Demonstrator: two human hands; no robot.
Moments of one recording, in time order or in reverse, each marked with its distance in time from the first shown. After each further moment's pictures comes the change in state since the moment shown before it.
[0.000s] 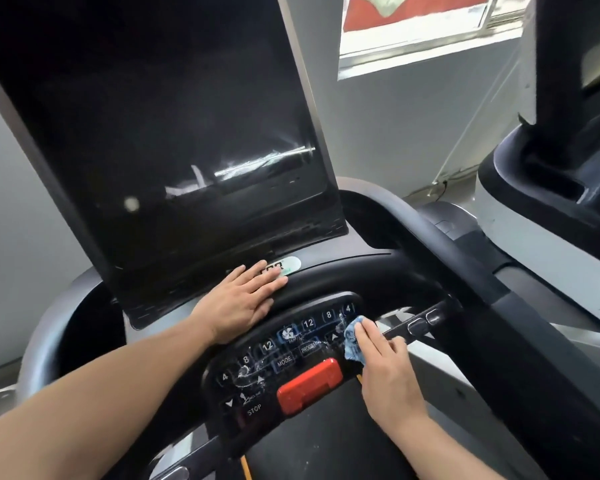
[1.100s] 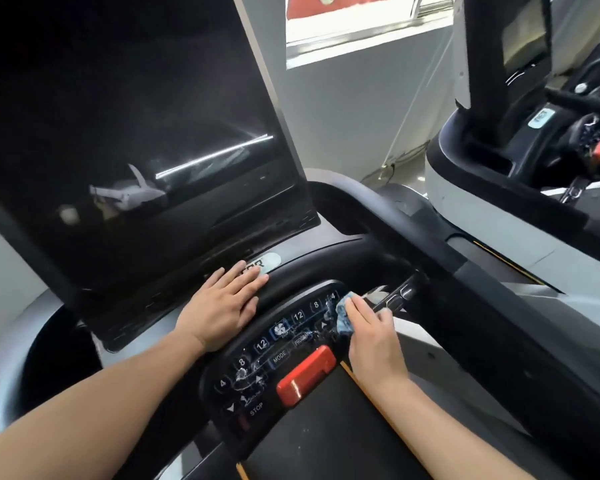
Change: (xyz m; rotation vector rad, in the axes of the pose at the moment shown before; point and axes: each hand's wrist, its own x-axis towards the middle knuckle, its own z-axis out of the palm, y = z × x) left_hand 0.000 -0.008 0.013 -0.057 0.146 0.031; right_hand 0.014 -0.009 0.011 -0.046 -0.076 0.298
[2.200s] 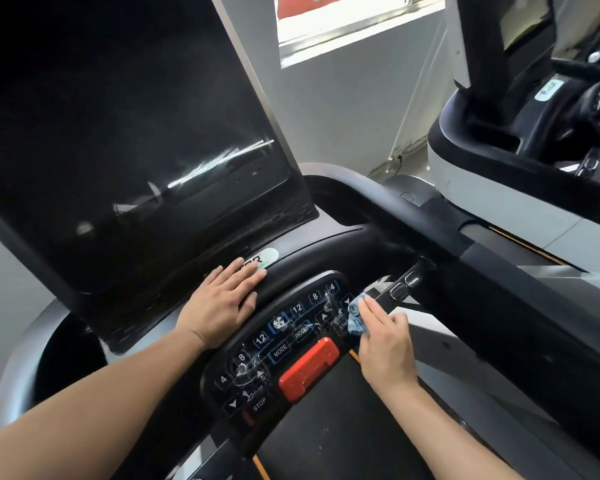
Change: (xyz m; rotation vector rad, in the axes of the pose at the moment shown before) left_hand -0.002 0.002 0.003 -0.018 0.026 -0.015; right_hand -0.026 0.001 0.007 0.223 0.285 0.029
